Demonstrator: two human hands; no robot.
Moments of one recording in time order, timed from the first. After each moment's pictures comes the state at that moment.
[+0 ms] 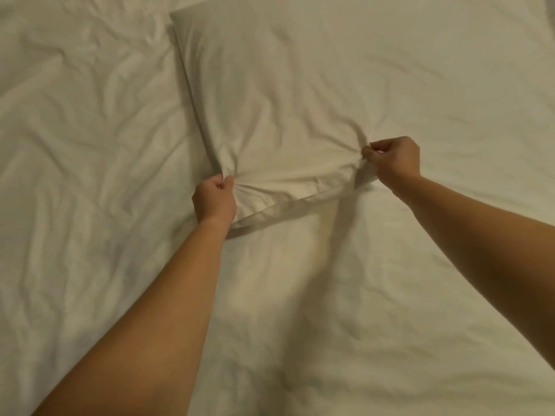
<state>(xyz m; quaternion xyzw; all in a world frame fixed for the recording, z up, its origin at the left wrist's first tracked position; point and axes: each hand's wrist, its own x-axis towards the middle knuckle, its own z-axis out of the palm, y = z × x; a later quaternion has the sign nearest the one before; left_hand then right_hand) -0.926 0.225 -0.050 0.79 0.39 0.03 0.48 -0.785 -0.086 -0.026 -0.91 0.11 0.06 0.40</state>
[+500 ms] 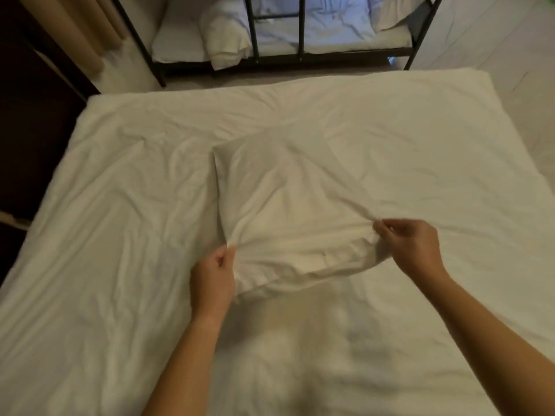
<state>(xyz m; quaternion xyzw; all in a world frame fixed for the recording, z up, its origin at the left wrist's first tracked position) -1.081 0.192 0.153 0.86 0.33 0.07 0.37 -0.942 -0.144 0.147 -0.91 0.06 0.04 0.40</state>
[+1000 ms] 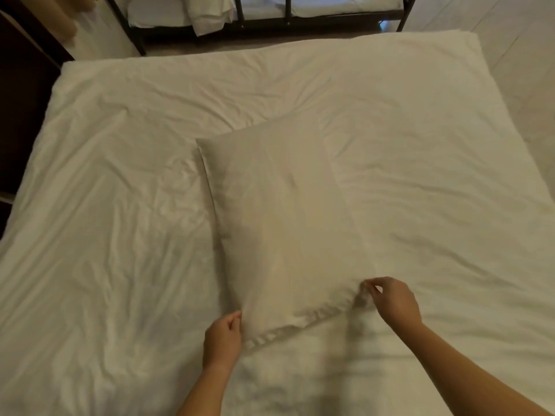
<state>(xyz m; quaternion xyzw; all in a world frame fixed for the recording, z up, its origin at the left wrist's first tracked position) -1.266 0.146 0.023 0.83 0.40 -0.18 0.33 -1.117 -0.200 0.044 -0.94 0.11 0.25 0.22</state>
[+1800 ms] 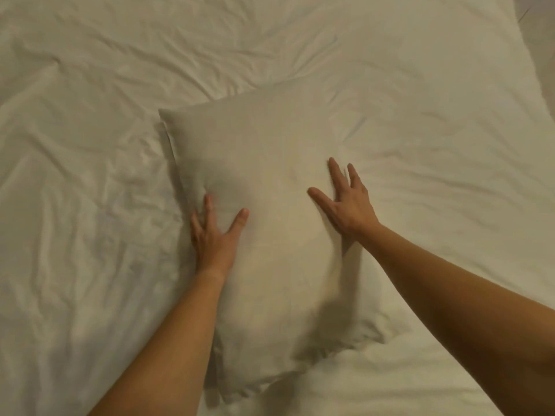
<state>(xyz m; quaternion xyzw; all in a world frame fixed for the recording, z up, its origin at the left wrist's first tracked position) -1.020 0.196 -0.051 0.83 0.37 -0.07 0.42 -0.899 -0.066 -0.013 -0.94 -0.01 0.22 0.27</state>
